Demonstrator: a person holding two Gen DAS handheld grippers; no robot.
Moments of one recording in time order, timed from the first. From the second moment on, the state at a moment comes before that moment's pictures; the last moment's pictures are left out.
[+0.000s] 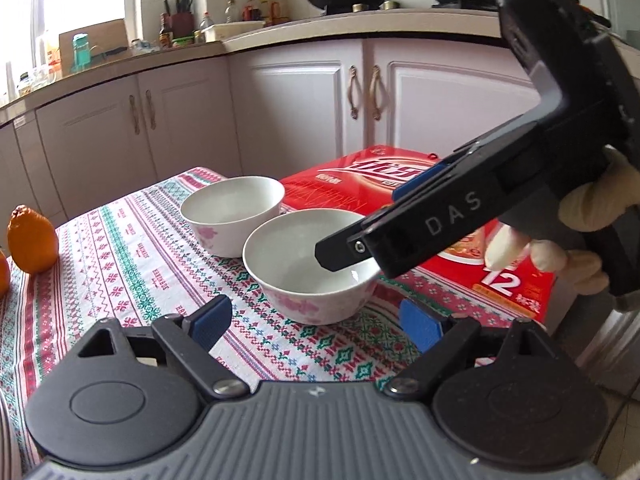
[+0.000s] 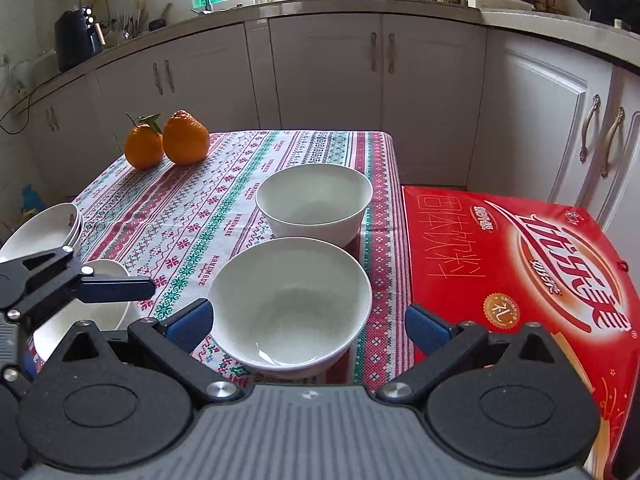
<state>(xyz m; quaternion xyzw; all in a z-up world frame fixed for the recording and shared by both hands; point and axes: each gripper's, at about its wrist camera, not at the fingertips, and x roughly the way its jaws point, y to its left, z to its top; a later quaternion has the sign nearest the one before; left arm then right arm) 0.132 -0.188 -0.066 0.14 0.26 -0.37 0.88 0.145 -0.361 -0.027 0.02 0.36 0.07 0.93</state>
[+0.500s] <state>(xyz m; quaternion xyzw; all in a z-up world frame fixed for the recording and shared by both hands) 0.145 -0.215 -0.075 0.14 0.28 -0.35 0.88 0.180 -0.374 -0.044 0.05 0.38 0.11 0.92</state>
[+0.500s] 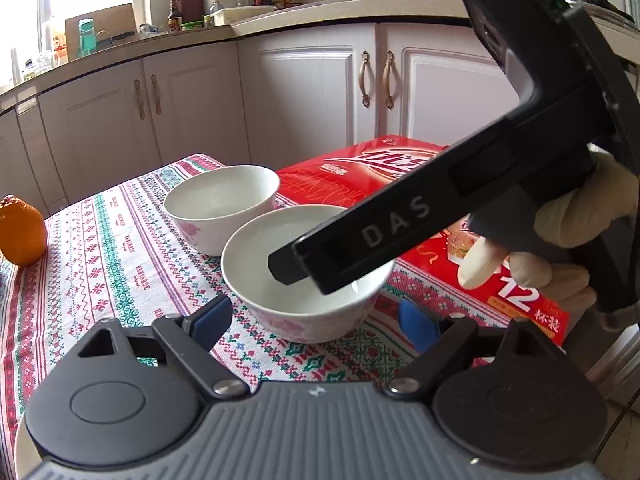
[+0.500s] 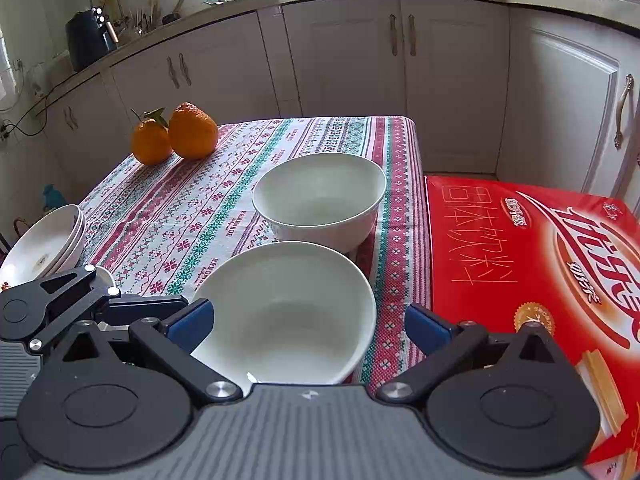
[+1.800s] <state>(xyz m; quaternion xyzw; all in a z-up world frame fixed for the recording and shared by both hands) 0.133 -0.214 -0.061 0.15 0.28 -0.35 0.88 0.163 -0.371 -0.023 0.07 0.39 0.15 0.91</state>
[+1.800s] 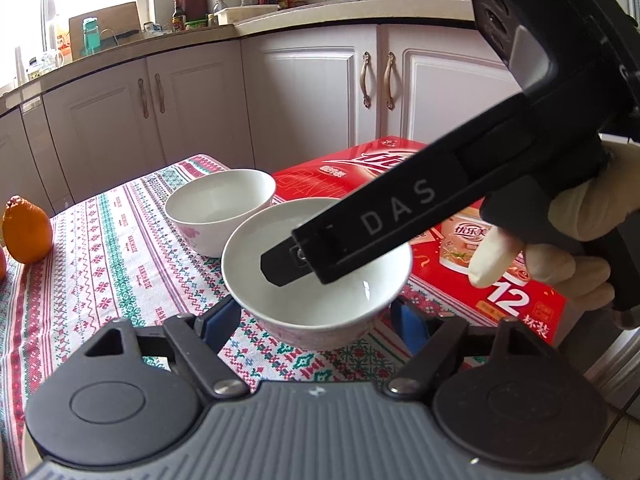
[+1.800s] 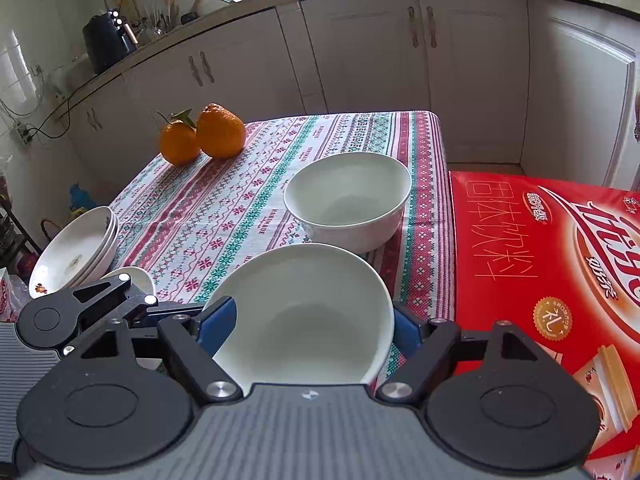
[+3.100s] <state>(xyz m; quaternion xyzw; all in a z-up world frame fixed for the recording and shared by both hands) 0.088 -0.102 -0.015 0.10 0.26 -0.29 0.91 0.135 -0.254 0.019 0.02 0.36 0.24 0.90</state>
